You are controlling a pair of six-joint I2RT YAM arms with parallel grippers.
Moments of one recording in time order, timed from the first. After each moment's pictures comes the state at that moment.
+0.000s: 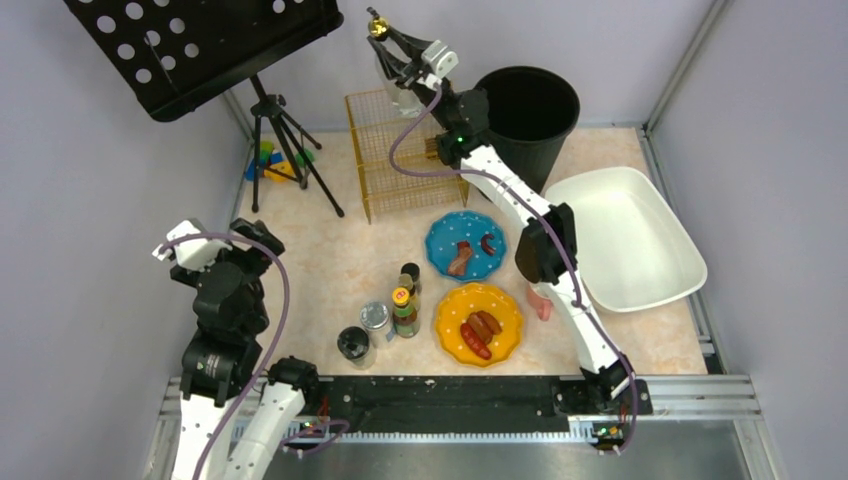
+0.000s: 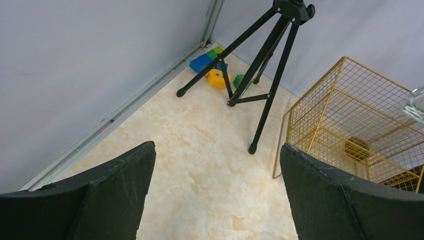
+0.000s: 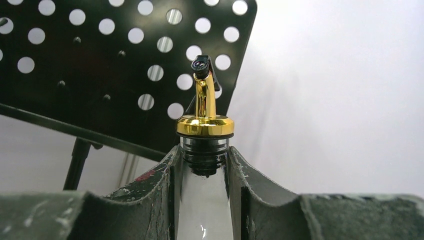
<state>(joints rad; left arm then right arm) -0.20 0.43 0.89 -0.55 -0.68 -0.42 0.64 2.51 2.55 0.84 -0.30 -0.12</state>
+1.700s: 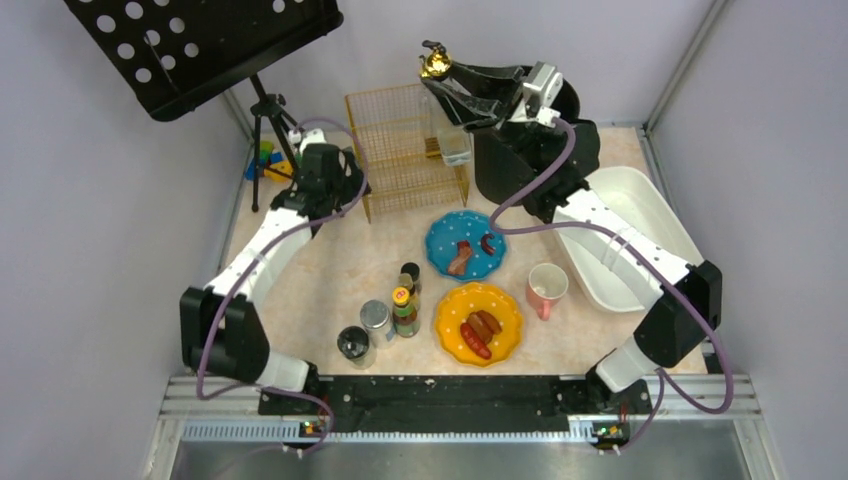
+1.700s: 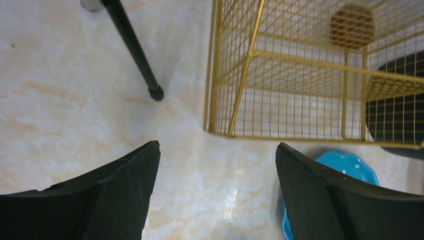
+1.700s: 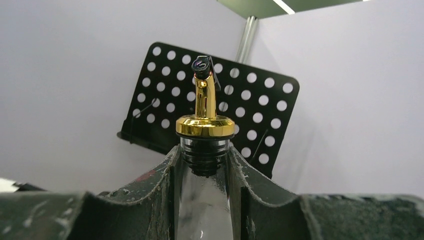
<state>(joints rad) -0.24 1.40 1.14 -0.36 -0.23 -0.53 0.63 1.56 1.51 0.95 -0.48 0.06</state>
